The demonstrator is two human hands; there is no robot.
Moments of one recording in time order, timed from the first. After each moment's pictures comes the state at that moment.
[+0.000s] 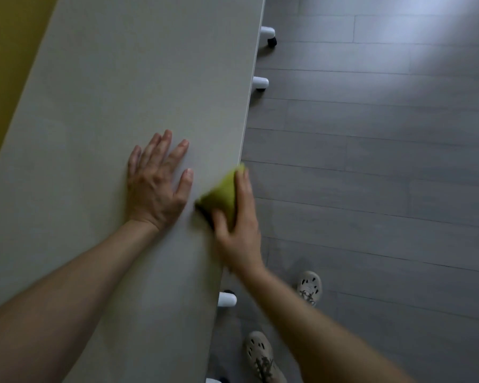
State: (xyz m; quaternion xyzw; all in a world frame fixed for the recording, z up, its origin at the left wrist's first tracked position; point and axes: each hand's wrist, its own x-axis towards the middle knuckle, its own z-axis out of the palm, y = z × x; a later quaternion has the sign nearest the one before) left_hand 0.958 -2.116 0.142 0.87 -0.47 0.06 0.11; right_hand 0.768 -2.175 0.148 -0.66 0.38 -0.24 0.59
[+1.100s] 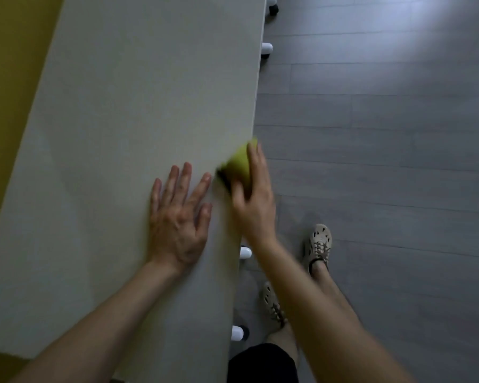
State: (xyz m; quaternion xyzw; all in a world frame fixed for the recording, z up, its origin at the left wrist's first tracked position) left_hand 0.801 -1.908 0.151 0.86 -0.49 -0.01 0.10; right_hand 0.691 -2.041 0.150 -0.66 0.42 -0.27 0.56
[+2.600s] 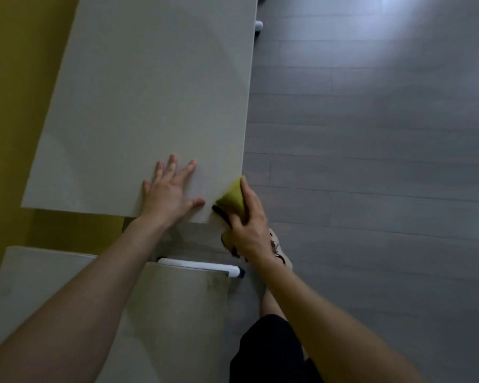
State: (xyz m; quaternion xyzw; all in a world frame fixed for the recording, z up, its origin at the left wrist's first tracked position) left_hand 0.723 -1.731 0.198 0.89 -0.39 -0.24 -0.06; right_hand 0.518 -1.795 0.167 -0.65 0.45 -0.13 0.60
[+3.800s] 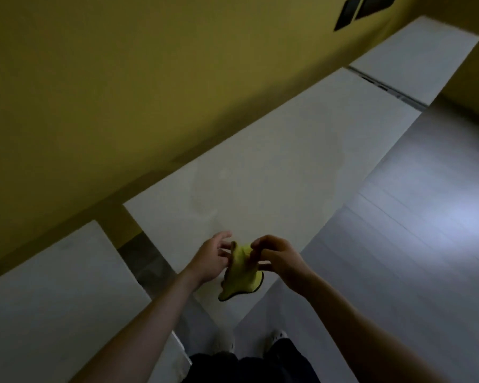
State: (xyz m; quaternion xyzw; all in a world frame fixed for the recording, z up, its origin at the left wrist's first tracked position) left_hand 0.728 -1.756 0.312 0.74 -0.02 -0.35 0.57; right_hand 0.675 -1.968 0.355 -0.69 0.23 0.22 0.65
